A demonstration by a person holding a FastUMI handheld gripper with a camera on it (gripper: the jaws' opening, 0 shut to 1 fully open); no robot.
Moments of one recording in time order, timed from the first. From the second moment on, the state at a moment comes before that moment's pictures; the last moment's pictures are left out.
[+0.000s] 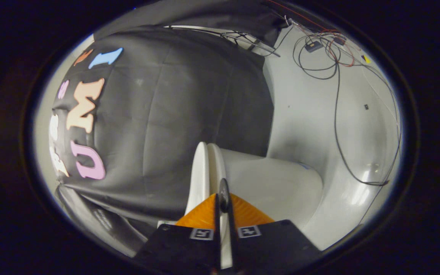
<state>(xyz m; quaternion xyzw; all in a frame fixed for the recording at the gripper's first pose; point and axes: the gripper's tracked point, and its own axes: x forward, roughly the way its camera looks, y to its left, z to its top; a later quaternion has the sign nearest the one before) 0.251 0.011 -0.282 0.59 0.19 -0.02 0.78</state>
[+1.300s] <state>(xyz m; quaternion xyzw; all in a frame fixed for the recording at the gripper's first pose) 0.249 0.197 -0.029 0.23 0.11 0.06 0.97</state>
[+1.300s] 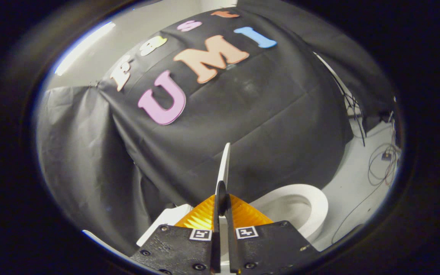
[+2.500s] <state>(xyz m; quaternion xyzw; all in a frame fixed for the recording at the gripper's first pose) 0.250 0.442 0.007 0.02 0.12 0.27 0.95</state>
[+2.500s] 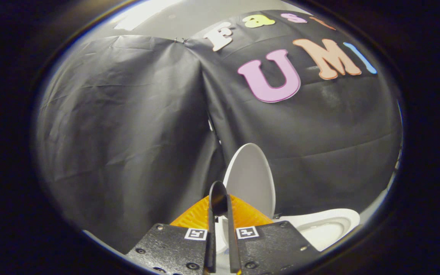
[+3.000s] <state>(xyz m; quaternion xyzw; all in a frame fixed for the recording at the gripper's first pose) 0.257 0.508 -0.020 0.01 0.15 0.34 0.93</state>
